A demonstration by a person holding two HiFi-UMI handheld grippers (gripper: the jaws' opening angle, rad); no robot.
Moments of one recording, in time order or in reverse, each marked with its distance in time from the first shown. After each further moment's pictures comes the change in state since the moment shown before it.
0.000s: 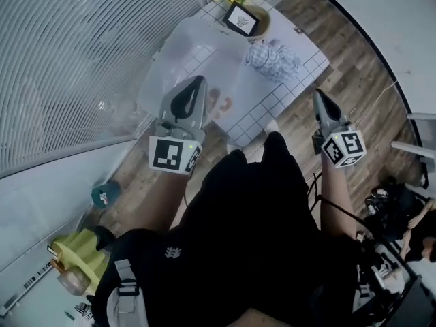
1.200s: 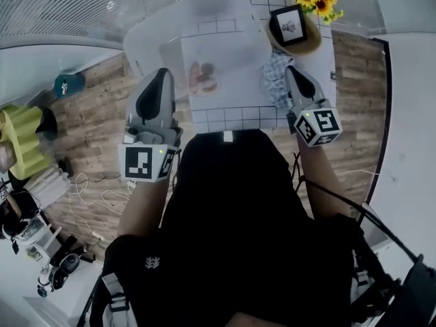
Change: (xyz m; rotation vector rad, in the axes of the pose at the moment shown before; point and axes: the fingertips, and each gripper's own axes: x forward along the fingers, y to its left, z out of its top) left arm -0.014 0.029 -0.032 -0.053 0.118 0.771; right arm 0.230 0.004 -0.036 -0.116 0.256 0.653
